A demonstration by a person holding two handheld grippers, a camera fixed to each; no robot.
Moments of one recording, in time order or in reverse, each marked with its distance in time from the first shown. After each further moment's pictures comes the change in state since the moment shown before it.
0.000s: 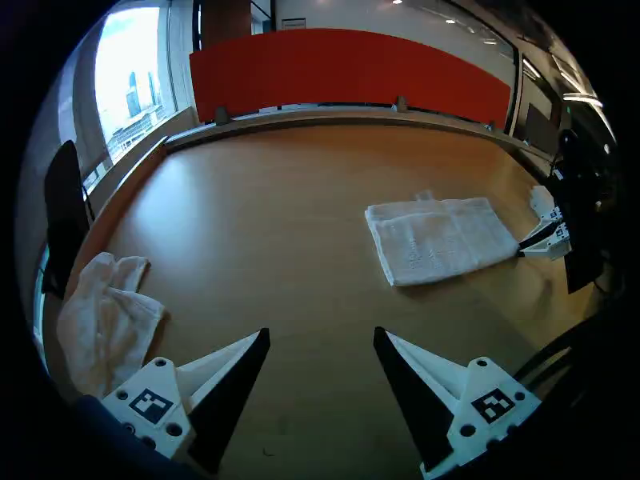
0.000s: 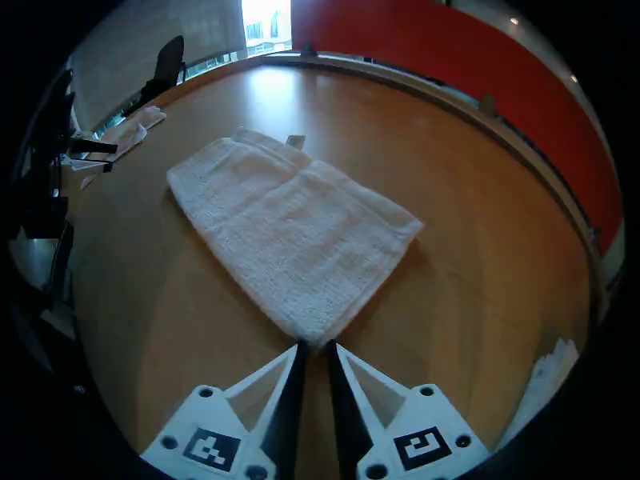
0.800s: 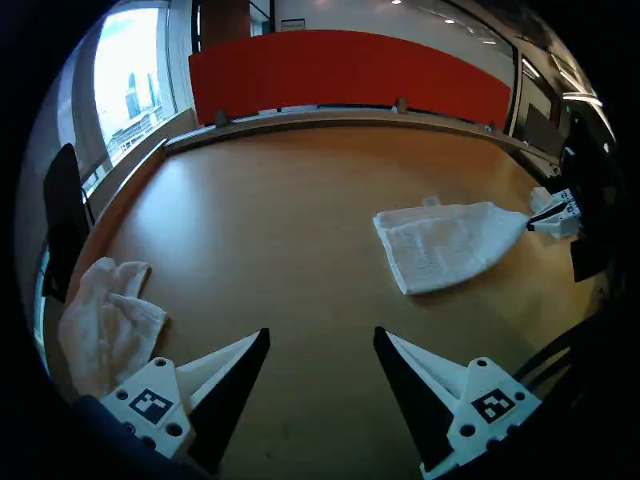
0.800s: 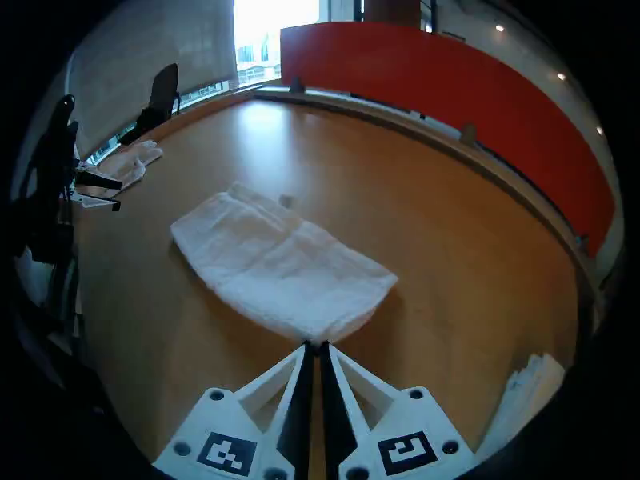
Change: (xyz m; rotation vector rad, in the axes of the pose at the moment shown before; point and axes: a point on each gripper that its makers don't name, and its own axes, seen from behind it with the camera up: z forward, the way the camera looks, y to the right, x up) left arm 0.007 -0.002 0.000 -0.001 0.003 0.005; right arm 0.046 0.010 -0.033 -0.051 0.140 0.013
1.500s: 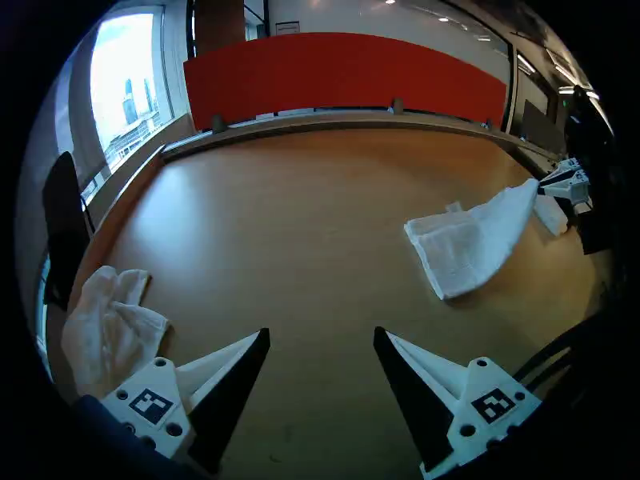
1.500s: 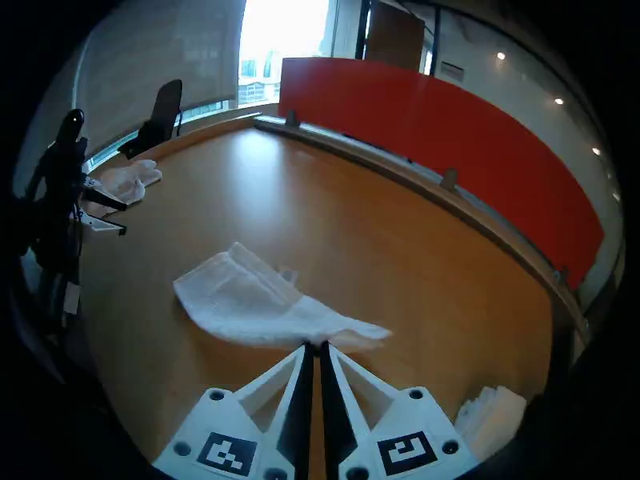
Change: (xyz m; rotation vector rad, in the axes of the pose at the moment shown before) left arm 0.006 0.000 0.000 0.002 0.010 0.025; right arm 0.046 0.019 -0.039 -0.057 0.098 -0.063
